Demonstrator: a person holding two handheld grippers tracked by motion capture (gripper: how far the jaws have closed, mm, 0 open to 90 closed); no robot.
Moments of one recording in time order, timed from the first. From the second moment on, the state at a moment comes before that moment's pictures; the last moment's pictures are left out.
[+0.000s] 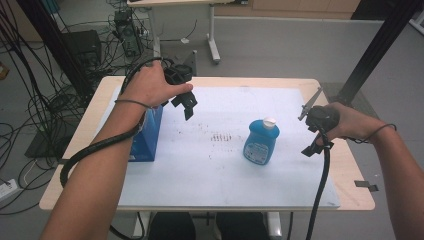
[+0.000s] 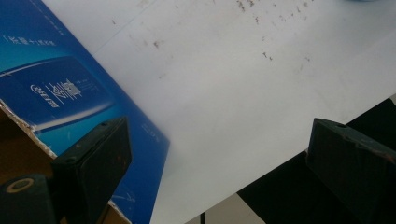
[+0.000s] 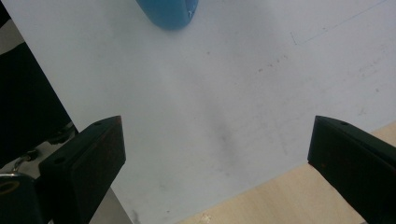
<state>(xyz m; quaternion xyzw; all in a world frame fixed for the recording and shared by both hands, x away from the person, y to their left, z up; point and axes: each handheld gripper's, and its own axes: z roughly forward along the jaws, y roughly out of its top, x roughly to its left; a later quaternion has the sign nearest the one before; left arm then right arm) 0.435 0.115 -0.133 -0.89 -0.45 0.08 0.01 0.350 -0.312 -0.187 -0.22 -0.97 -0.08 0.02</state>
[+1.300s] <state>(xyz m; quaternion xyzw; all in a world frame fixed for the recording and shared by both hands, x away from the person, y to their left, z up) 0.431 0.116 -0.129 -0.89 -0.46 0.07 0.00 0.325 -0.342 -0.187 -0.24 -0.96 -0.13 0.01</state>
